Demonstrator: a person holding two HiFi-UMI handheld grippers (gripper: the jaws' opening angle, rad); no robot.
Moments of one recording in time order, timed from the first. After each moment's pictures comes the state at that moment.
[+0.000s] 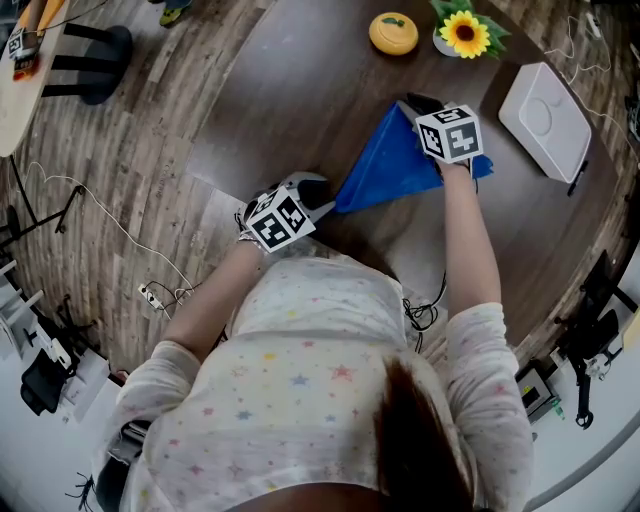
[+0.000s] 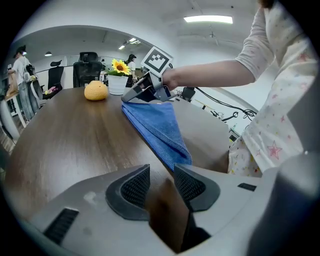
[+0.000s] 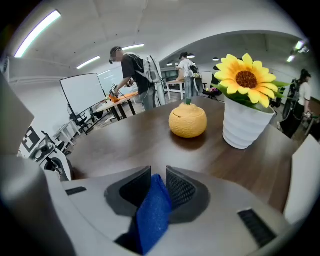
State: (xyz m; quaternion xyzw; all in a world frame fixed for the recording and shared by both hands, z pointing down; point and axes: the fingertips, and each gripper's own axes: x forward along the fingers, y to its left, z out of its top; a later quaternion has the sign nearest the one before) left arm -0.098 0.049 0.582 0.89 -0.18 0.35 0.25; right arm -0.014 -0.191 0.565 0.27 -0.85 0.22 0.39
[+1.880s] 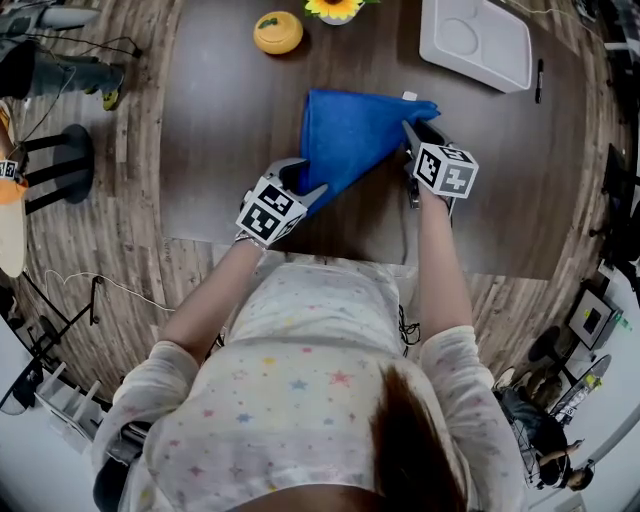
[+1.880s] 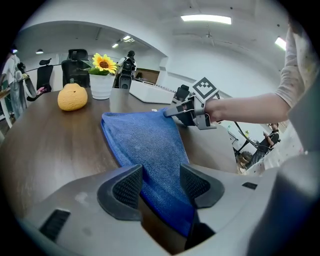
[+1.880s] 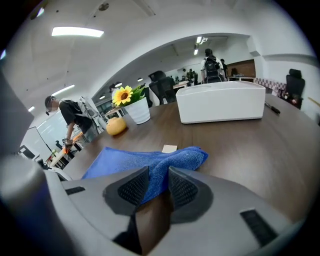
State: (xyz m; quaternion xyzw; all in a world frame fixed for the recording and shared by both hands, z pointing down) left arm -0.016 -0.002 0.569 0.90 -0.14 0.34 0.24; right arm 0.189 -0.093 0.568 0.58 -0.70 0.37 0.20
